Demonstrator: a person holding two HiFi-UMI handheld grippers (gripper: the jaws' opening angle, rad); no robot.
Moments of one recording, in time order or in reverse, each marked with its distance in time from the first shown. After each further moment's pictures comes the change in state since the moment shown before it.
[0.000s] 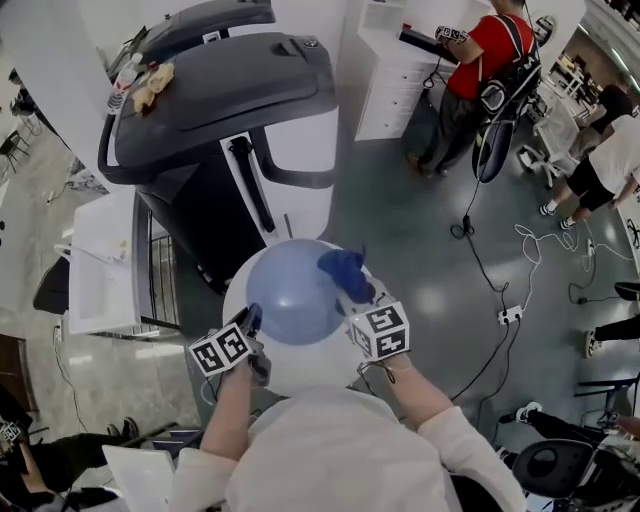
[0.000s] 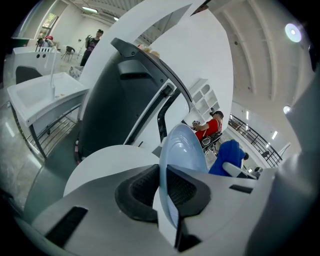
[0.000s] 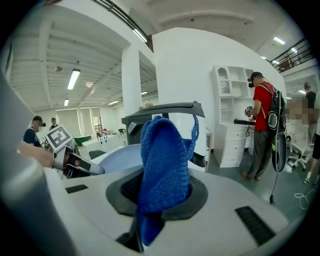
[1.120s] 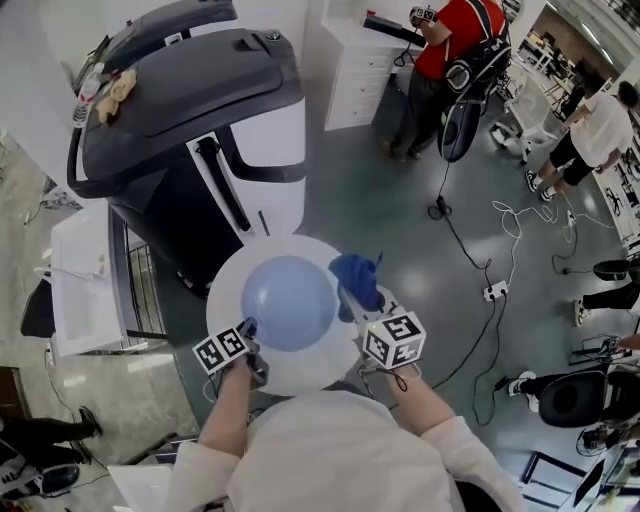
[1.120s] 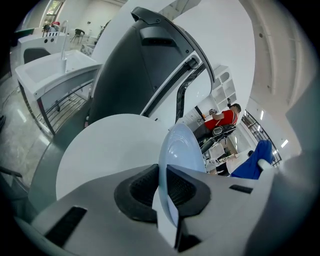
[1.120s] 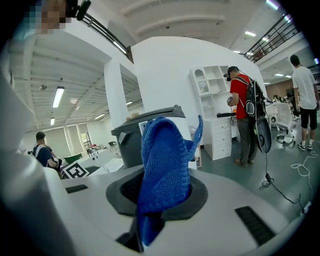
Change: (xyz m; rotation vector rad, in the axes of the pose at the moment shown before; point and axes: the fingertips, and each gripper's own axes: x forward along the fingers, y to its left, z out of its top) left arm 0.043 0.057 -0.072 -0.122 0.187 0.091; right arm -0.053 -0.026 -0.022 0.194 -0.085 -0.089
